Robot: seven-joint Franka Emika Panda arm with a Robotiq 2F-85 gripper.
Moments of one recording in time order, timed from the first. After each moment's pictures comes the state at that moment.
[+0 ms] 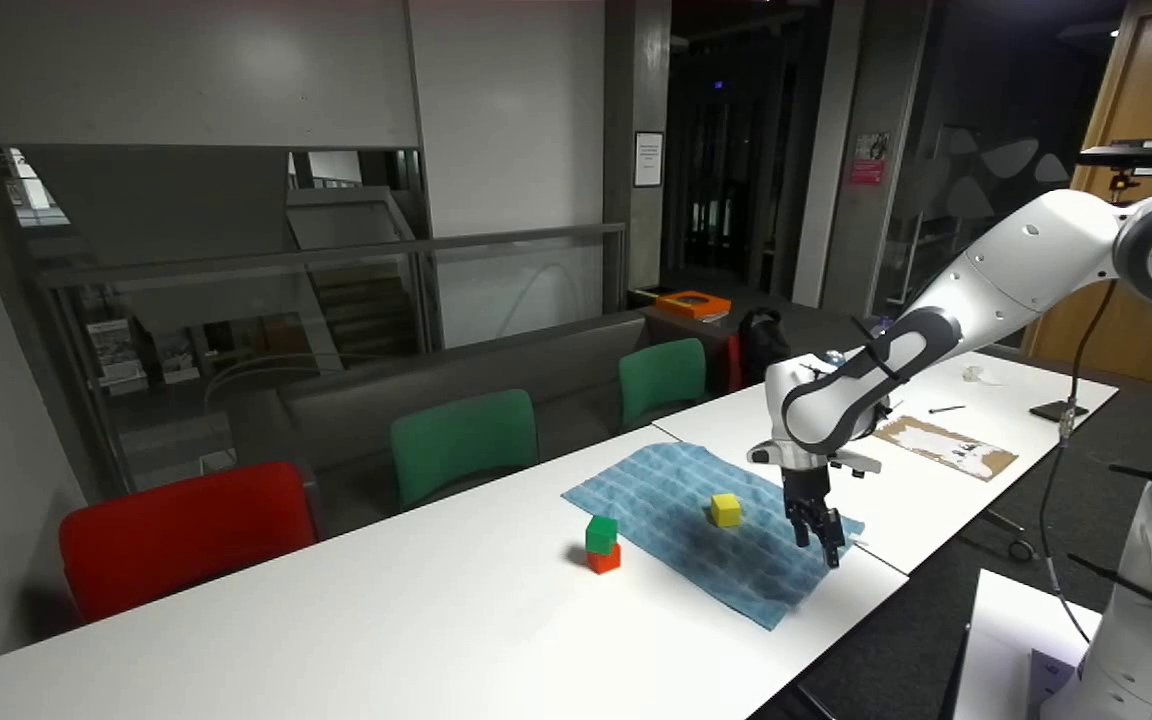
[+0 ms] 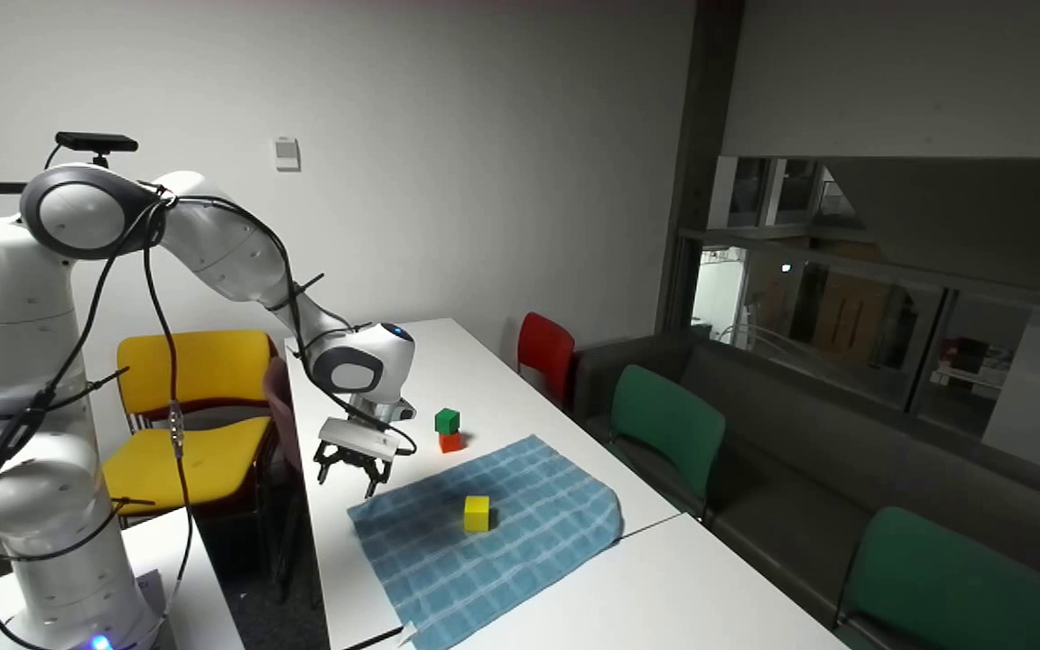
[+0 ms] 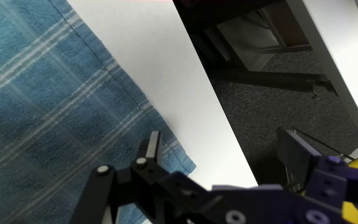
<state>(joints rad) 0.01 0.07 -0.08 -2.47 0.13 2.22 -1.00</state>
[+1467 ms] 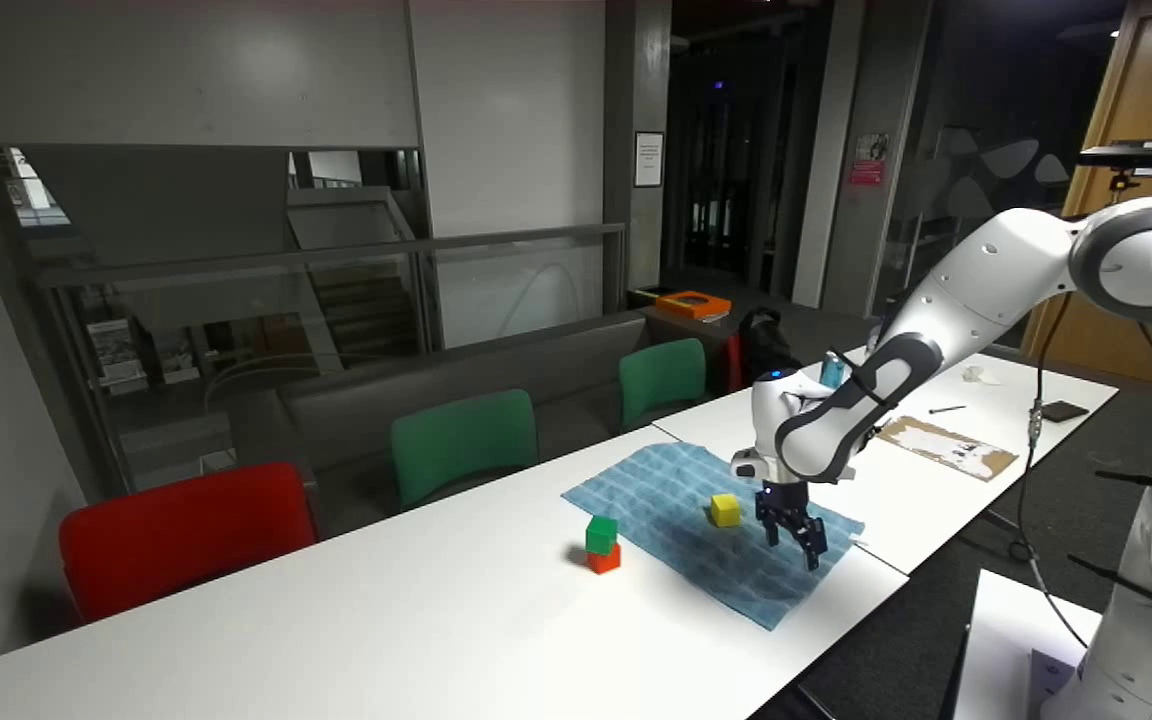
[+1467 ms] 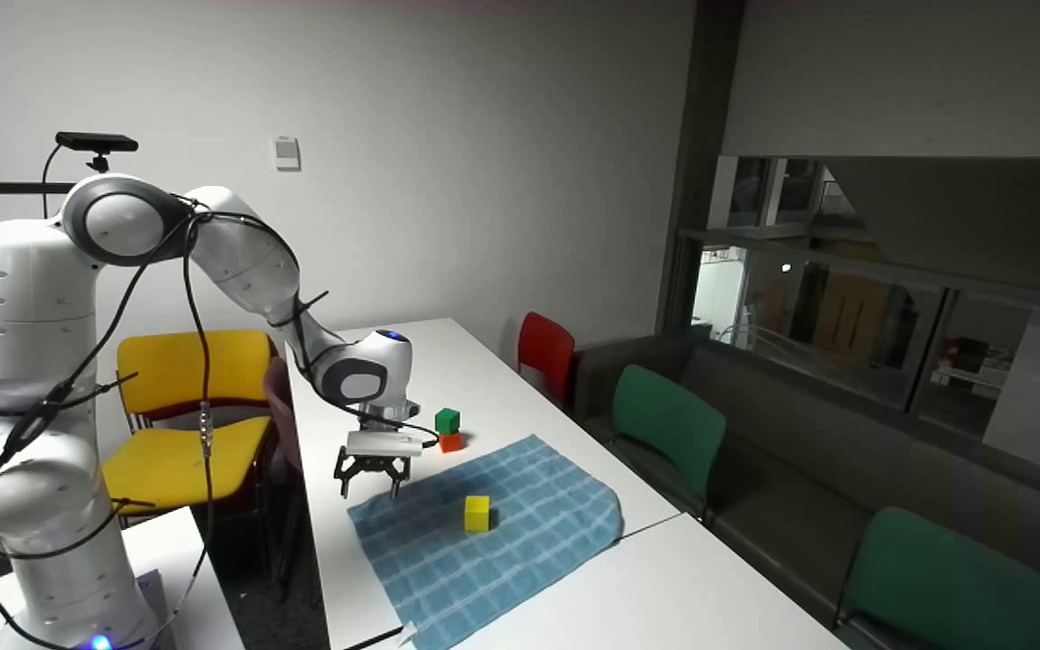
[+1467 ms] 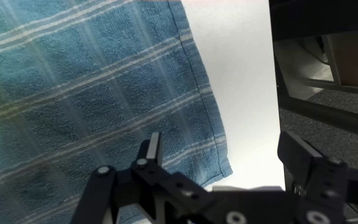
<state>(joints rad) -0.01 0.17 -0.03 -2.45 0.00 2.43 -1.15</state>
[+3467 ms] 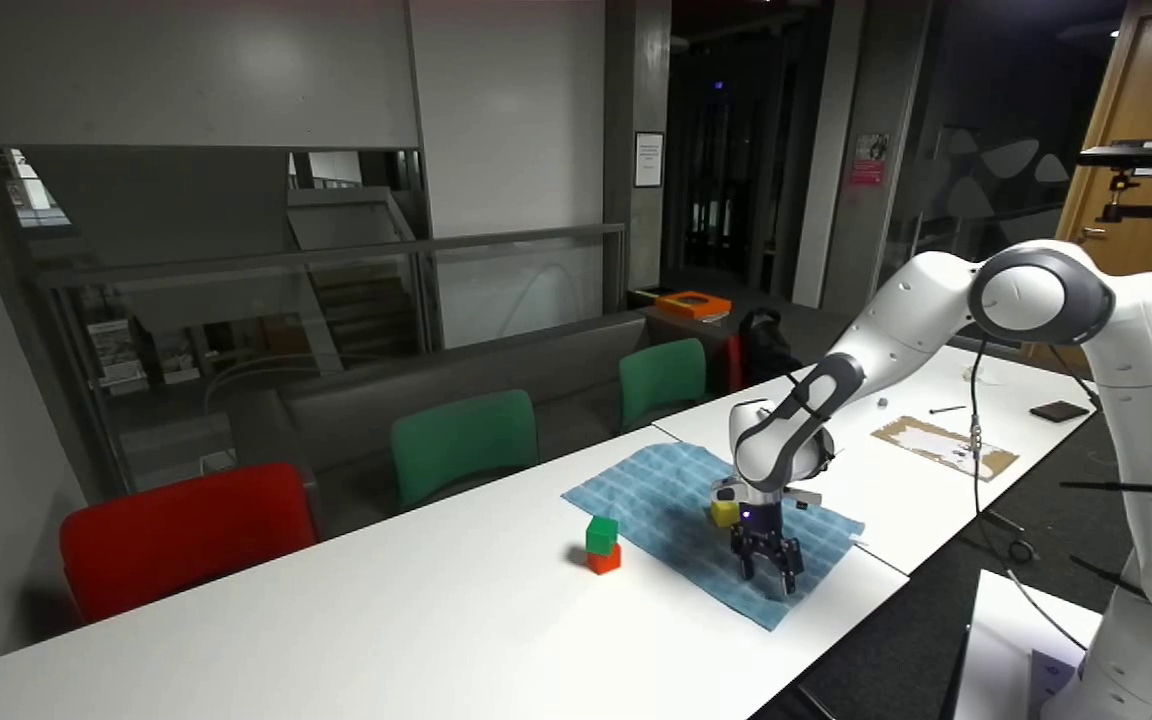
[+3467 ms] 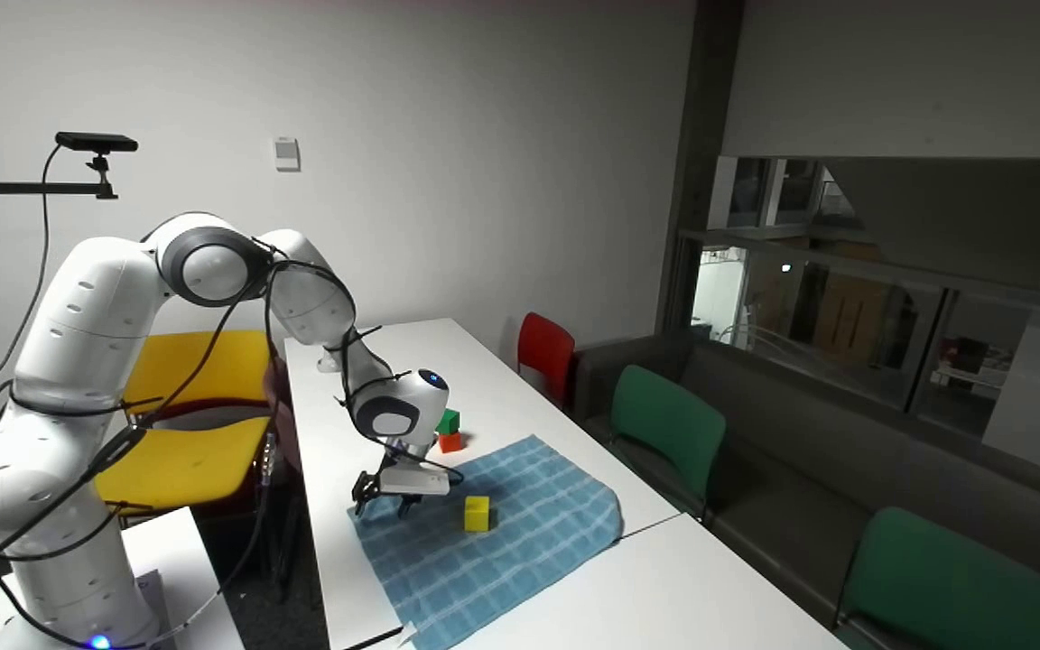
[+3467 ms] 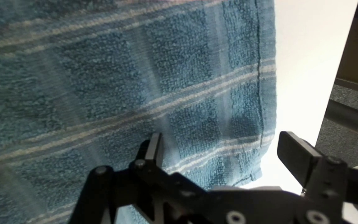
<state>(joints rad) -0.19 0.47 0.11 -2.23 0.18 2.39 -1.48</state>
